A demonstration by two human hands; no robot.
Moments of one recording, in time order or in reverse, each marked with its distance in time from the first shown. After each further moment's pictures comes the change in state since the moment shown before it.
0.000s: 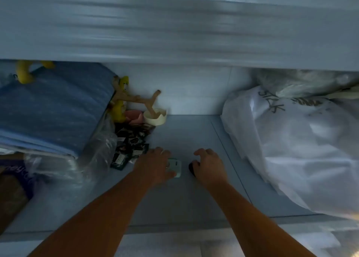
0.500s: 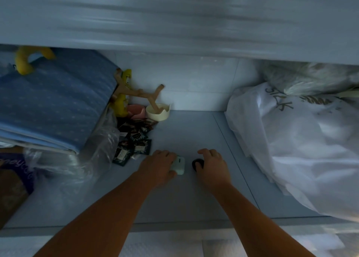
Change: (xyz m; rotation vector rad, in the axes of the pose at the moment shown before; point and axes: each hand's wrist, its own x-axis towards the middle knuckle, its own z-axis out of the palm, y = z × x) left_hand 0.005 -0.004 0.024 -0.059 -0.065 0.084; right_hand 0.000 0.012 0.016 -0.017 -0.031 -0.002
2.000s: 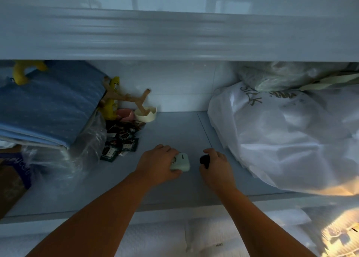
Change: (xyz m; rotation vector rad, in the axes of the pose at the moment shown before) left_hand -0.041 0.091 -0.034 0.035 0.255 0.111; right_hand -0.070 0.055 -0.054 0.185 0.148 0.076
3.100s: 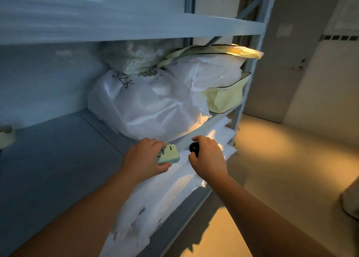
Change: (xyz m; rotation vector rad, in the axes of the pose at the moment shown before) left_hand 0.008 0.225 0.010 -0.248 -0.030 0.585; right_hand -0.191 0.085 -0.175 -0.289 0.425 0.454
